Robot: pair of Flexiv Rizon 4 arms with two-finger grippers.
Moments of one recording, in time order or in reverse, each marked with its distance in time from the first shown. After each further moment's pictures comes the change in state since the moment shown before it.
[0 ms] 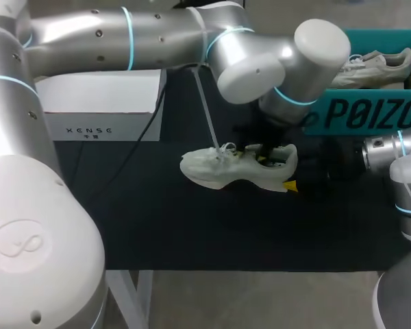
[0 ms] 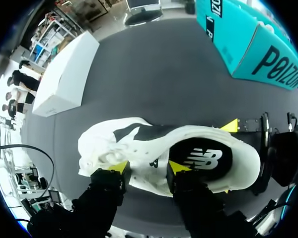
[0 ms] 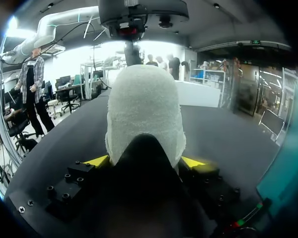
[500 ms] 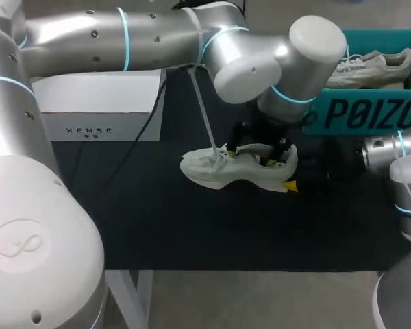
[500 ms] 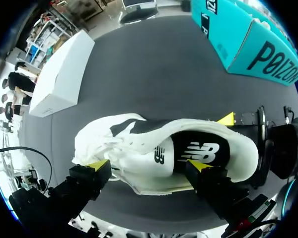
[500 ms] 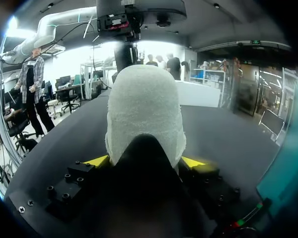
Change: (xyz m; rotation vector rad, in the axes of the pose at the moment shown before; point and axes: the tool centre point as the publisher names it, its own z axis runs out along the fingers) left arm 0.004 0.007 -0.001 -0.021 0.030 0.025; right arm 0.000 0.000 0.000 0.000 0.000 0.000
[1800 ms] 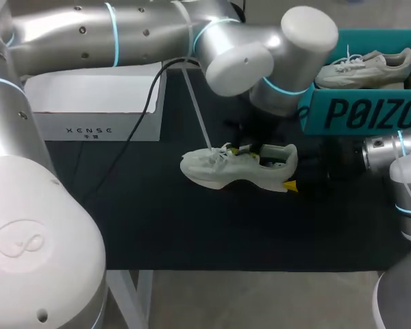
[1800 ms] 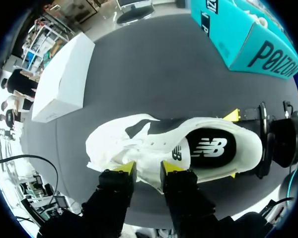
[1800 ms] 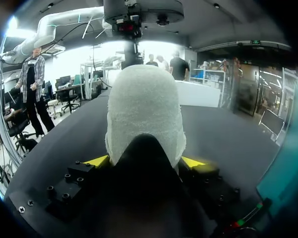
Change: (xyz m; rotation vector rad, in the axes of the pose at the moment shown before) left arm -0.024 -0.004 -0.009 -0.020 -0.008 0.057; right arm 0.000 0.000 0.000 0.000 0.000 0.000
